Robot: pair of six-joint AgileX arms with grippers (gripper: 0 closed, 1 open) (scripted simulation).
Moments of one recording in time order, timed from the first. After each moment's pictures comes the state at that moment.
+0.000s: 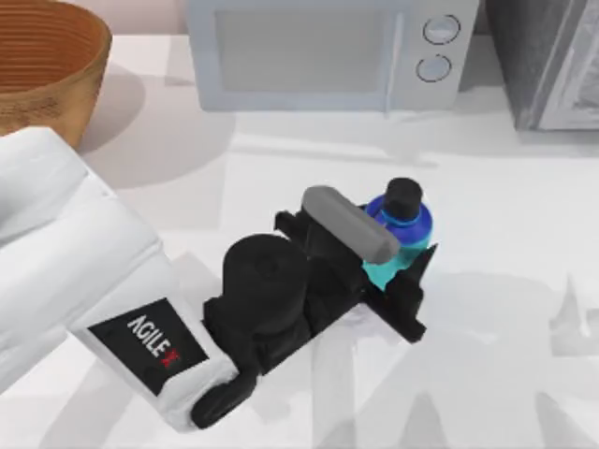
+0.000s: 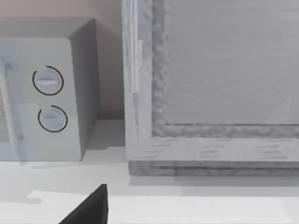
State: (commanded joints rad) left arm -0.83 2.08 0.68 1.26 0.02 0.01; right arm 0.00 0.00 0.00 0.00 0.00 0.00
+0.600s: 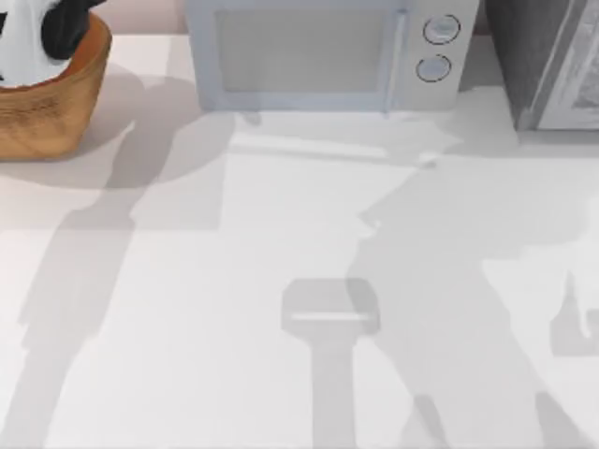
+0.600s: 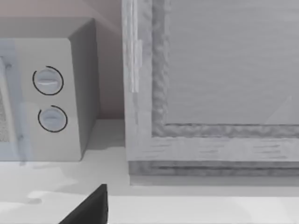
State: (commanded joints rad) left arm -0.21 1.99 1.46 0.54 0.65 0.17; right arm 0.00 0.00 0.00 0.00 0.00 0.00
